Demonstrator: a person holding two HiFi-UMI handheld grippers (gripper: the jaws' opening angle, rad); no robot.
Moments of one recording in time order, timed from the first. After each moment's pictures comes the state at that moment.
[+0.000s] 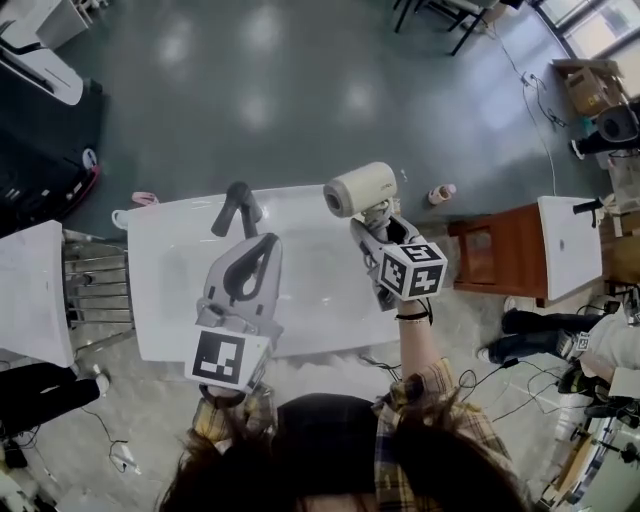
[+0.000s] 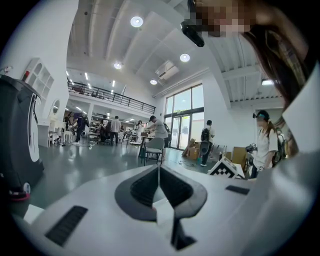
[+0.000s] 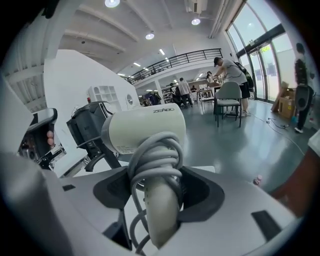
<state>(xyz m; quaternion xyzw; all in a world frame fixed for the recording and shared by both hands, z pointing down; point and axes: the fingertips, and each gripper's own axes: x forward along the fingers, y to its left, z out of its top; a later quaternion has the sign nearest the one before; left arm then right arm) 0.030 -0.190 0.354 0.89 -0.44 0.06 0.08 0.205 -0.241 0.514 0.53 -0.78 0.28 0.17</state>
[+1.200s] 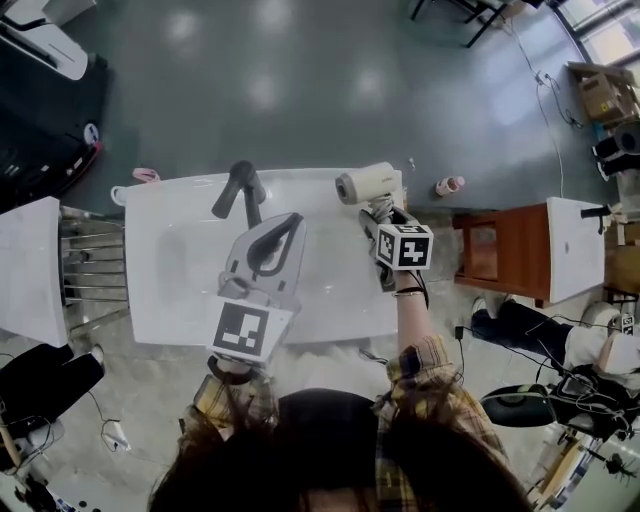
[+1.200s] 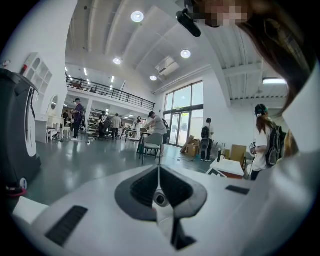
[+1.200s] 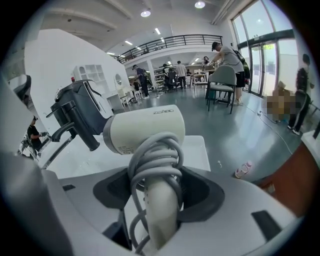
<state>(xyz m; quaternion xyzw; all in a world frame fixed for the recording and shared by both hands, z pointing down) 0.057 -0.201 0.387 0.89 -0.43 0.07 0.10 0.235 -0.250 0.616 0.55 -0.73 0.32 0.27</state>
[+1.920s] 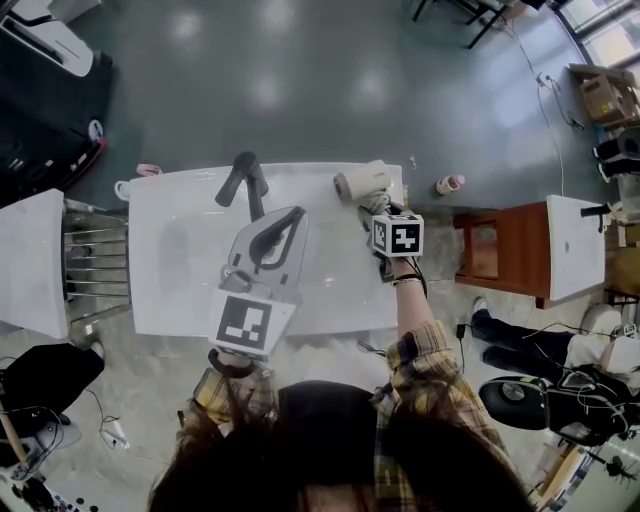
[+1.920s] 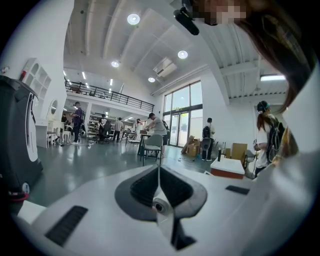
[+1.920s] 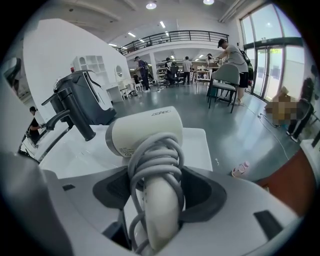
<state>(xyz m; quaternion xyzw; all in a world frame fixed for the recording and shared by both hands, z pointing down) 0.057 -0.192 0.377 0.89 -0.44 0.07 0.08 0.237 -0.249 0.634 0.54 -0.72 0.32 0.31</state>
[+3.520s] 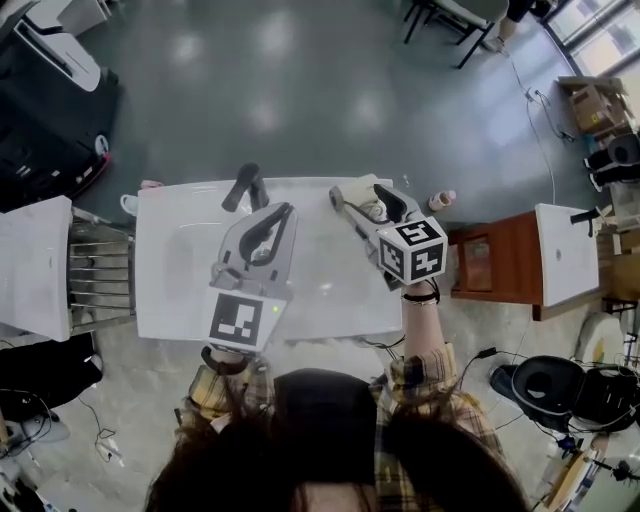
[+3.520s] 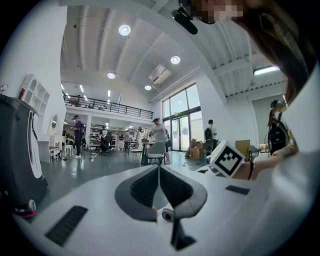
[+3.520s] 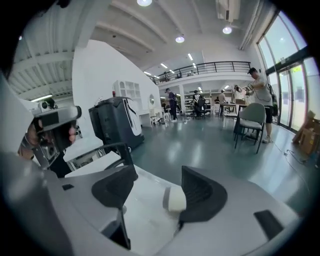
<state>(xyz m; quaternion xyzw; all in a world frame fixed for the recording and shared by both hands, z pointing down) 0.044 -0.194 0.337 0.89 -0.45 0.05 0.02 0.170 -0.252 0.453 0.46 -0.85 0.17 0.21</state>
